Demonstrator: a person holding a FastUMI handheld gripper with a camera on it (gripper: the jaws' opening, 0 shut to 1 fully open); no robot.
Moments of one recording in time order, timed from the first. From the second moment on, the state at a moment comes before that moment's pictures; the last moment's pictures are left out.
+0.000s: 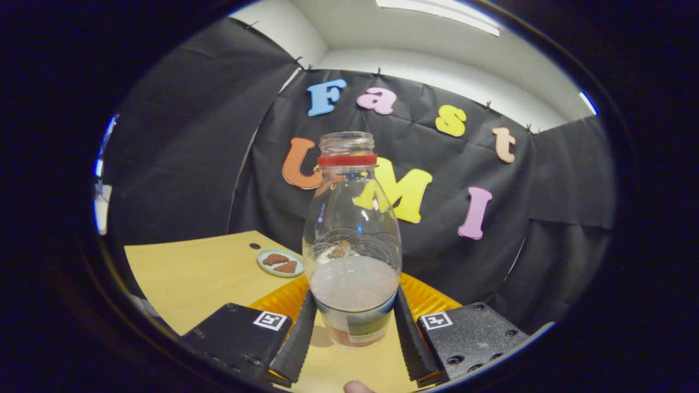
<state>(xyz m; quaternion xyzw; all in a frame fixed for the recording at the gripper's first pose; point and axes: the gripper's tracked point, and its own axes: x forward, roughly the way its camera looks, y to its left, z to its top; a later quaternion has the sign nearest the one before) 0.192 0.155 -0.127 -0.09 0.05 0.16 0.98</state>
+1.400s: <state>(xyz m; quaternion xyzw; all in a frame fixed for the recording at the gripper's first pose) 0.300 0.200 -0.335 0.00 0.16 0.20 0.97</state>
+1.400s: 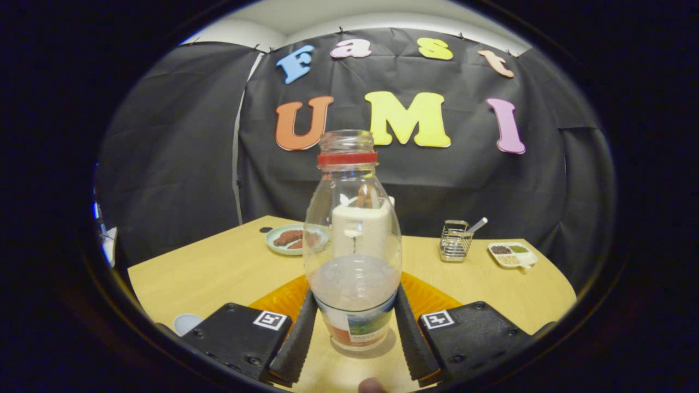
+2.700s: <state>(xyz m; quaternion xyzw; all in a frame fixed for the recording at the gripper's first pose) 0.321 0.202 -0.362 0.00 0.19 0.18 0.97</state>
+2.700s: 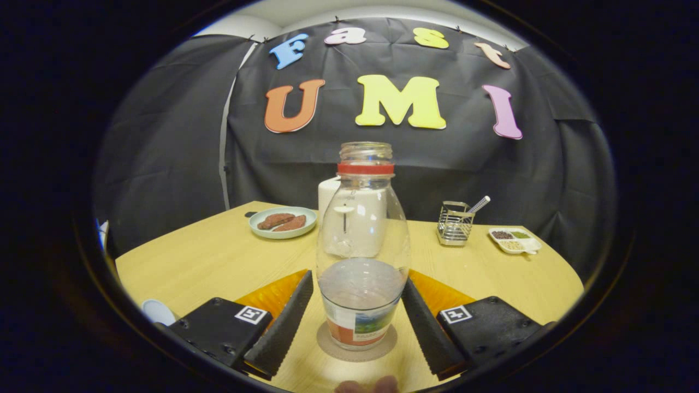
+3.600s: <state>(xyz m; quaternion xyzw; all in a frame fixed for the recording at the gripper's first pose) 0.208 0.152 -0.094 0.00 0.04 0.13 0.99</state>
